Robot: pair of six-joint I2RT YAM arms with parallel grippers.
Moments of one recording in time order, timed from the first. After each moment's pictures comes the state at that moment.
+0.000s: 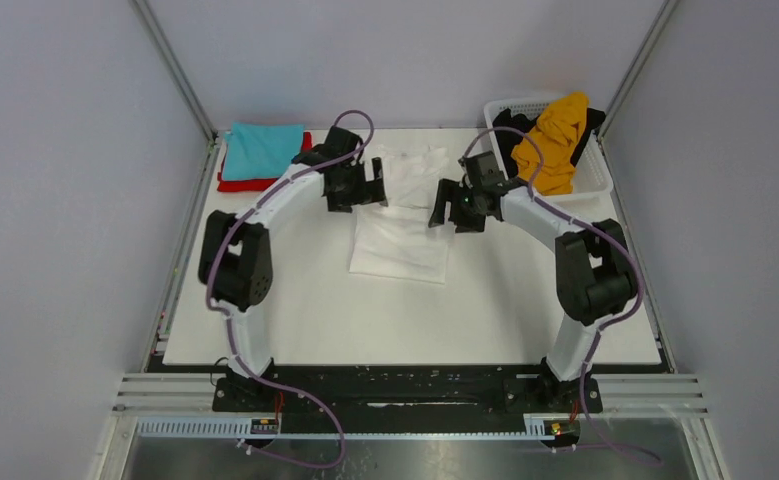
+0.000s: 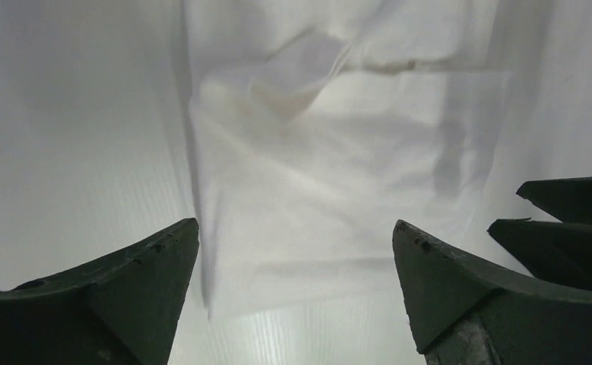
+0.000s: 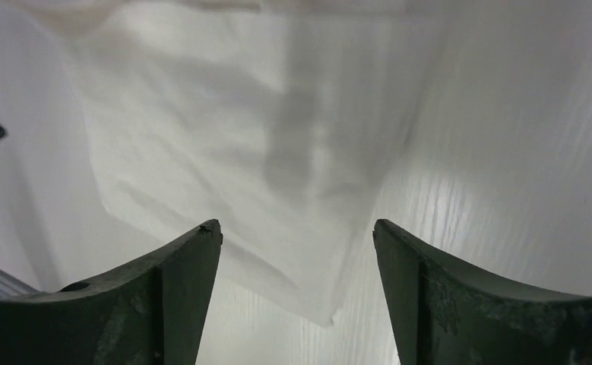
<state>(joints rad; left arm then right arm) -0.40 2.00 1.69 -0.66 0.14 -0.49 0.37 1.86 1.36 -0.53 -0.22 0.48</state>
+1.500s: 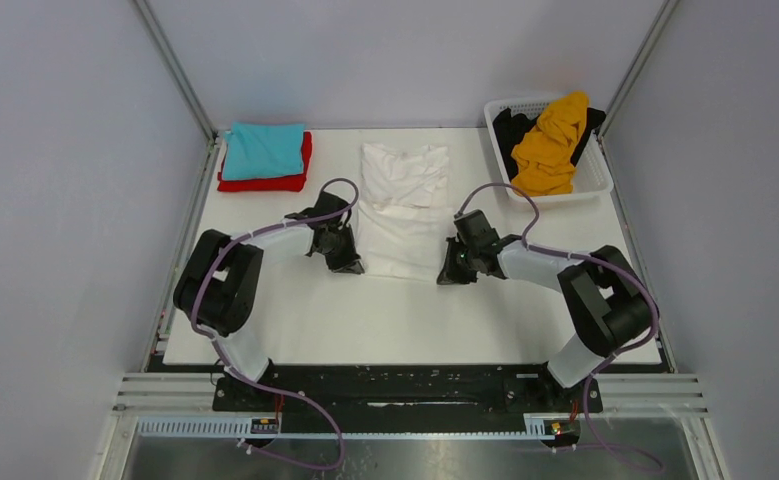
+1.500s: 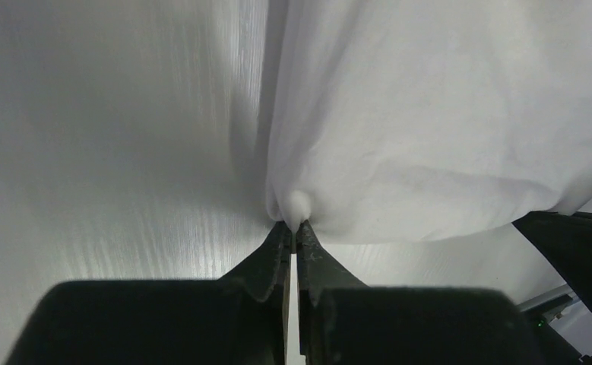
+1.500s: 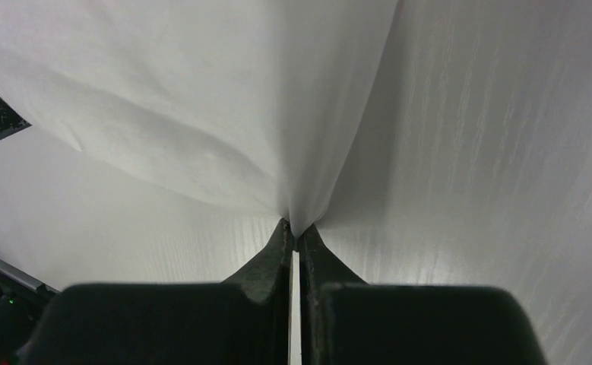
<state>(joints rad) -0.41 1.75 0.99 -0.38 0.23 -0.67 0.53 1.64 0.82 -0.27 -0.17 0.66</state>
